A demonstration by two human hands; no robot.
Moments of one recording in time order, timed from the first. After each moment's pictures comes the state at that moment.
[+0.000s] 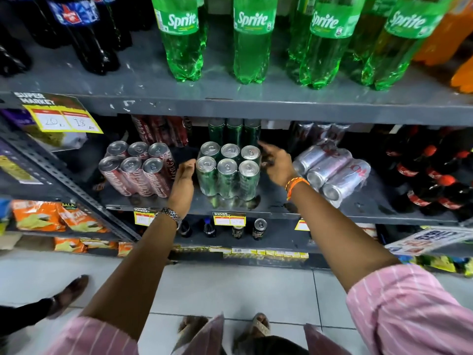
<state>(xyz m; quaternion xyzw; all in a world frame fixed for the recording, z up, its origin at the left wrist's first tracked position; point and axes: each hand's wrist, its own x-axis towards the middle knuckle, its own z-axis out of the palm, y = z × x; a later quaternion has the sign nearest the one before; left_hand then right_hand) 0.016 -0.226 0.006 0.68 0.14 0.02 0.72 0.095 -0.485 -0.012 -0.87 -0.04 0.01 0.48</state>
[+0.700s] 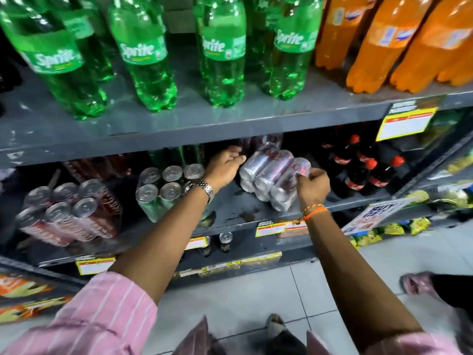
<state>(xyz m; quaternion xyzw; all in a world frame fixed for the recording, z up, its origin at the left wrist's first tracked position) 0.076 -0.434 0.074 0.82 -0.08 -0.13 0.56 0.009 -0.645 0.003 -0.69 0.41 -0.26 0.54</state>
